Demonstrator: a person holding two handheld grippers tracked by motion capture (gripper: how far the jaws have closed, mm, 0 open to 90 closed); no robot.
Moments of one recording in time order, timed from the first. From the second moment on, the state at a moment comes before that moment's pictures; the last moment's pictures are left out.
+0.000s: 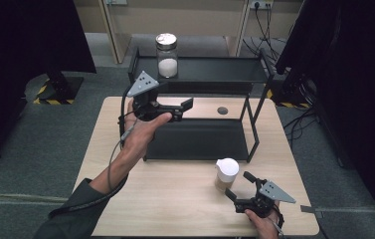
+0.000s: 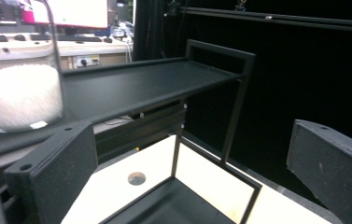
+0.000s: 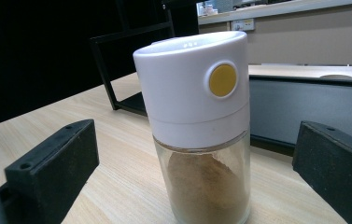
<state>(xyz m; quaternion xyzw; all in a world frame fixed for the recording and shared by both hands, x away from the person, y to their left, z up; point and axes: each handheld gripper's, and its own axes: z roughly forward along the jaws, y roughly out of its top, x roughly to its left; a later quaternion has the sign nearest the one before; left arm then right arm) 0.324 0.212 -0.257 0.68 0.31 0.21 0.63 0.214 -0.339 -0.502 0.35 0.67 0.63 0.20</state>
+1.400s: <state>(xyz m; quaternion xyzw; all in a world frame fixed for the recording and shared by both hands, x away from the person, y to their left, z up) 0.280 0.222 -0.381 0.70 0.25 0.17 0.64 0.213 -0.340 -0.502 0.35 0.67 0.63 0.20</state>
